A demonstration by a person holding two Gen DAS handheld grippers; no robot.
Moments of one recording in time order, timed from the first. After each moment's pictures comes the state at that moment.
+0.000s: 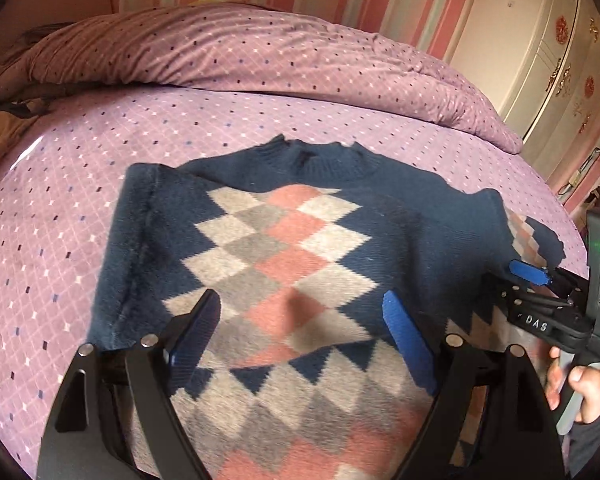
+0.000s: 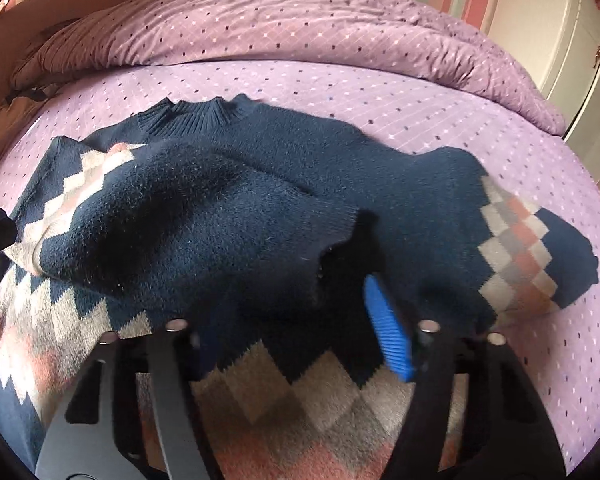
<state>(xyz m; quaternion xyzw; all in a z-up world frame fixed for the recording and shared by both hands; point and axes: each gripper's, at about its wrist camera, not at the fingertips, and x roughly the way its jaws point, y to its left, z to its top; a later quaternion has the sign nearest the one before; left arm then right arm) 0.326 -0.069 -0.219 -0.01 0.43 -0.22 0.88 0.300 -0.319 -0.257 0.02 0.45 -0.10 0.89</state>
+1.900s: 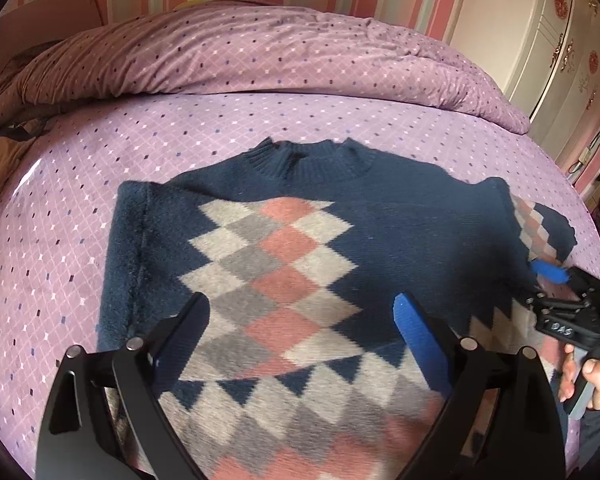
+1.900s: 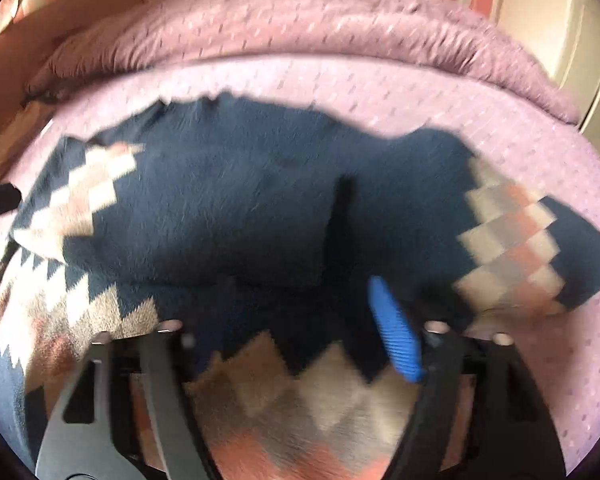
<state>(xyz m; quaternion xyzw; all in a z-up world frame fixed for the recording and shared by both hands) 0.330 -0.105 -0.204 0.04 0.44 -0.21 0.87 0.263 -0.384 -0.245 0.03 0.43 -0.07 0.90</state>
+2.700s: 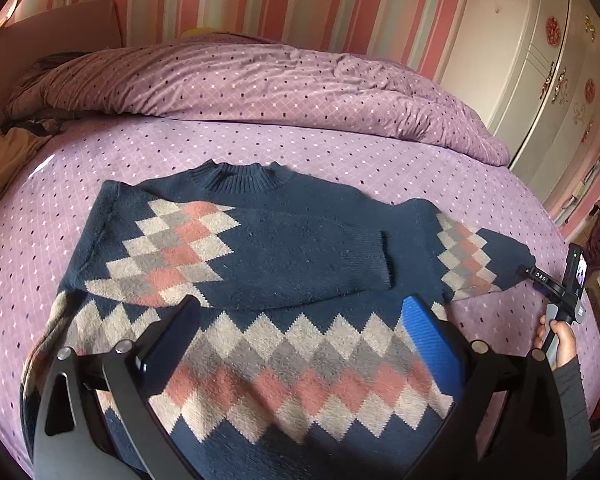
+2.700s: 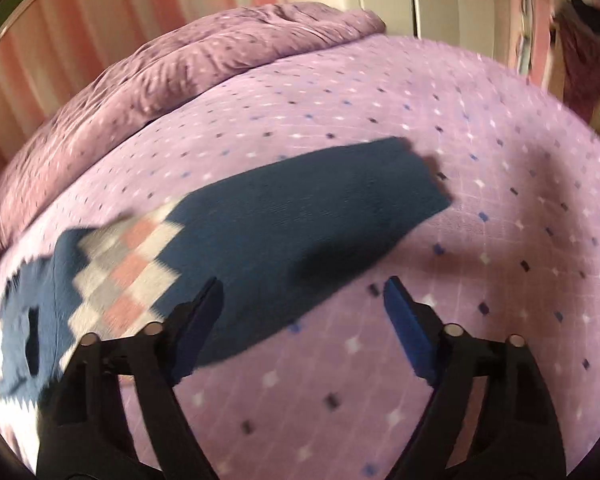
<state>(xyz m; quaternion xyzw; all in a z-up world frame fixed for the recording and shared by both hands) 0.217 -0.197 -0.144 -0.01 0.40 -0.19 0.90 0.166 -0.725 -0.292 0.26 0.36 -0.25 0.86</state>
